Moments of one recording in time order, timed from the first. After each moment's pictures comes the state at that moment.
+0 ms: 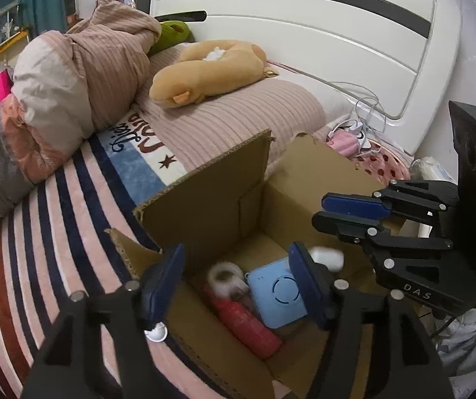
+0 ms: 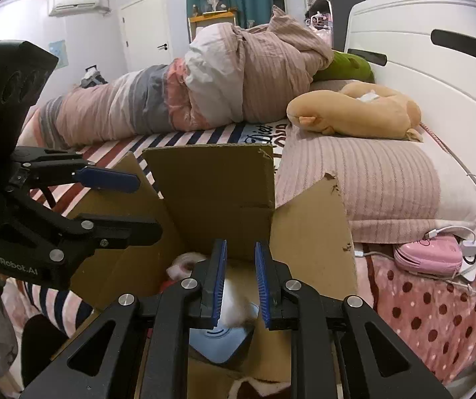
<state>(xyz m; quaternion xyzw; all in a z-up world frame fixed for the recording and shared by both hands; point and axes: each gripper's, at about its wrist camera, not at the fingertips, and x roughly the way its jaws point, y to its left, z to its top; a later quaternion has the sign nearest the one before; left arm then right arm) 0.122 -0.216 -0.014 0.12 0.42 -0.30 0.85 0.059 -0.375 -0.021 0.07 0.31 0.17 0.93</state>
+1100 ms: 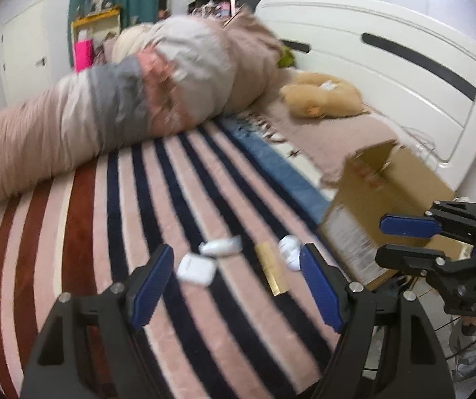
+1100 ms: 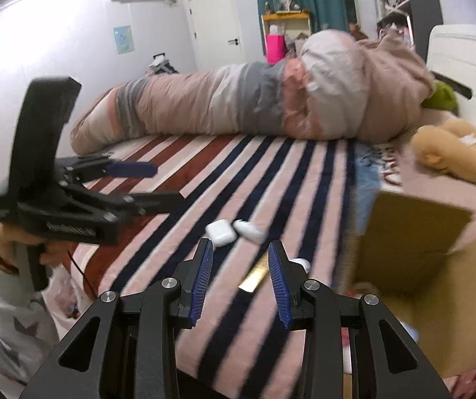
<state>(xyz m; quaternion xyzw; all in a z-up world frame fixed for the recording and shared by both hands) 0.082 0.022 -0.023 0.03 0.39 -0.17 0.91 0.040 -0.192 0.035 0.04 0.30 0.30 0.90</state>
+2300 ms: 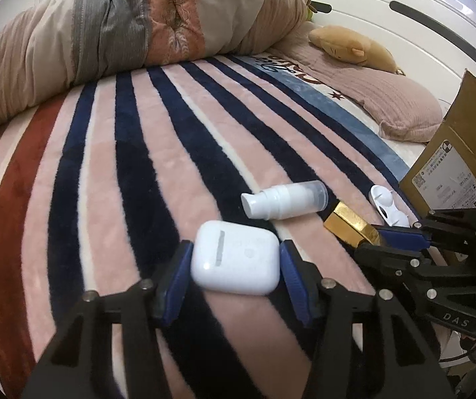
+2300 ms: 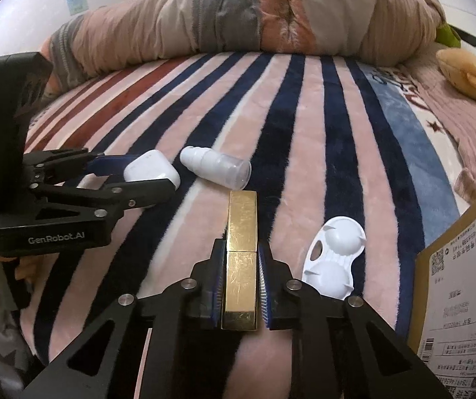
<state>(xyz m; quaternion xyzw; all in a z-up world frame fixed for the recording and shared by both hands) 0.165 0.043 -0.175 0.01 0.43 -0.19 0.88 0.142 -0.109 -0.105 0.02 0.40 0.23 0.88</state>
